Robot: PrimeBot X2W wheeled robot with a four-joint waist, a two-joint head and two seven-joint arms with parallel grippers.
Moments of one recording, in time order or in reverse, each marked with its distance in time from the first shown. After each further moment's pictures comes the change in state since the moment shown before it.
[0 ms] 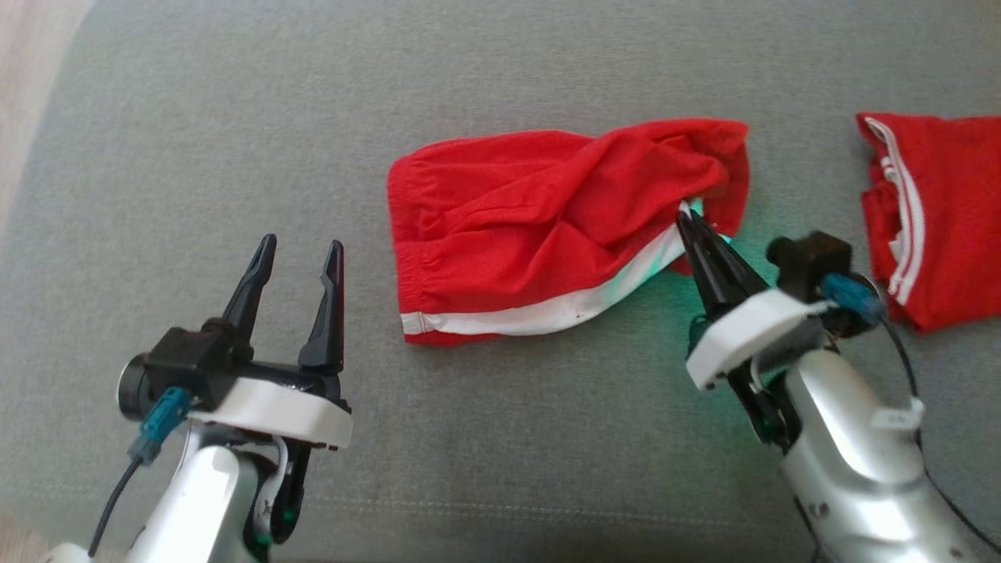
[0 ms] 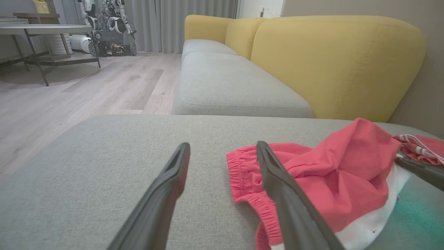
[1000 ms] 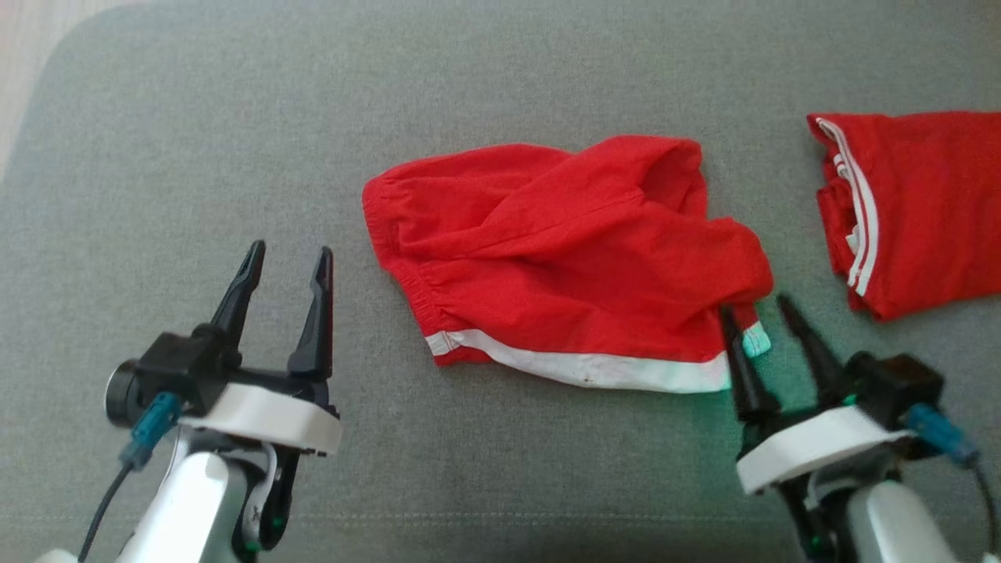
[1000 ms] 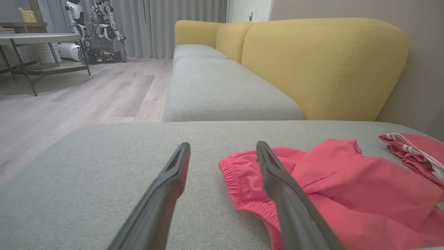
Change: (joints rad) left arm 0.013 0.026 0.004 -0.002 -0.001 0.009 0.002; right arm 0.457 0.084 -0.251 -0.522 -0.092 0.000 0.112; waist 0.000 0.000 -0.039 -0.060
